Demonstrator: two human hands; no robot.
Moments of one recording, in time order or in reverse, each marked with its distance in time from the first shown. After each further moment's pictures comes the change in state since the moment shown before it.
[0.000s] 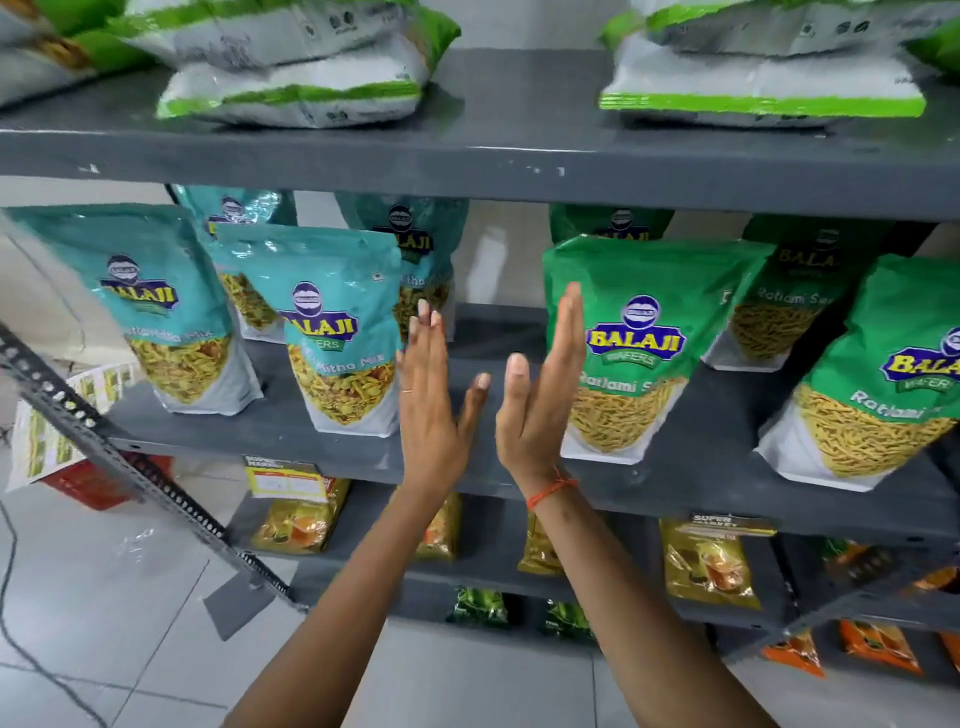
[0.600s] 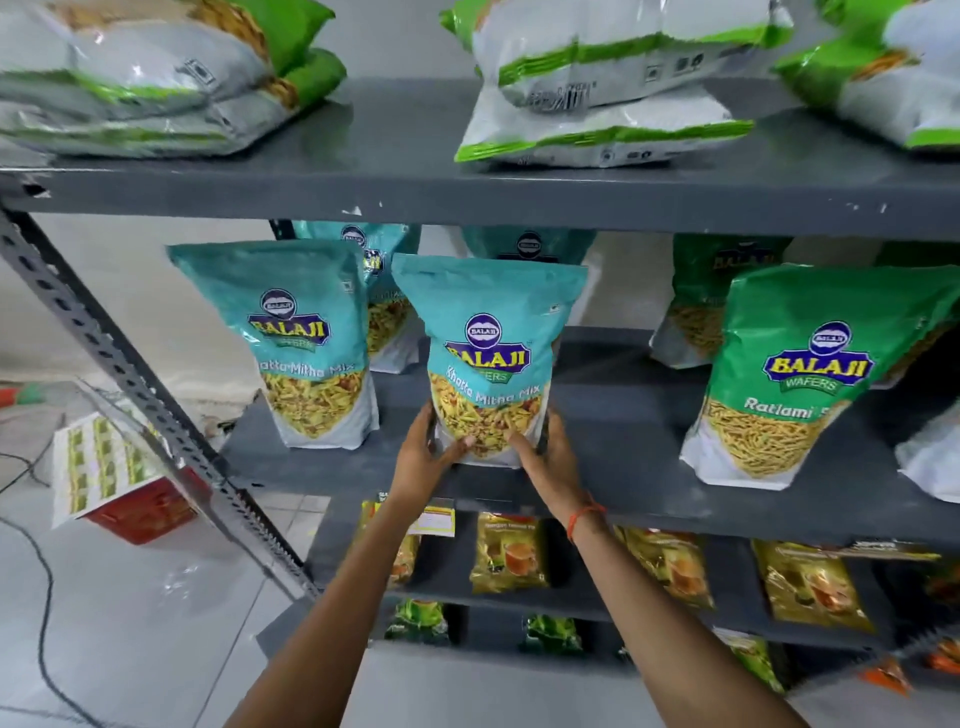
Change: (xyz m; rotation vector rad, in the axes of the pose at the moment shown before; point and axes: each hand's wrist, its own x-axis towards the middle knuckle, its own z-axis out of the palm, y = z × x) left_hand 0.009 -0.215 -0.106 -0.435 -0.403 -0.596; right_hand -0.090 0.027 0.144 0.156 -0.412 0.790
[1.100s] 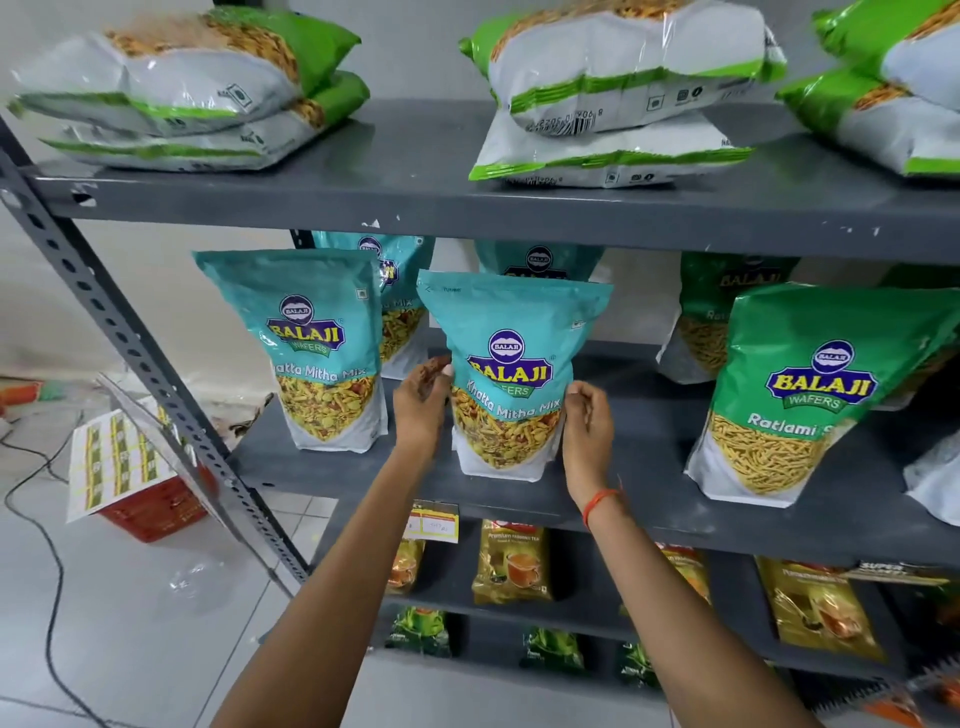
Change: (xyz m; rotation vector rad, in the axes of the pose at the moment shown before) left_hand 0.027 0.067 -0.004 -0.315 0.305 -0.005; right_hand 0.013 -0.045 -0.011 0.210 0.316 -0.128
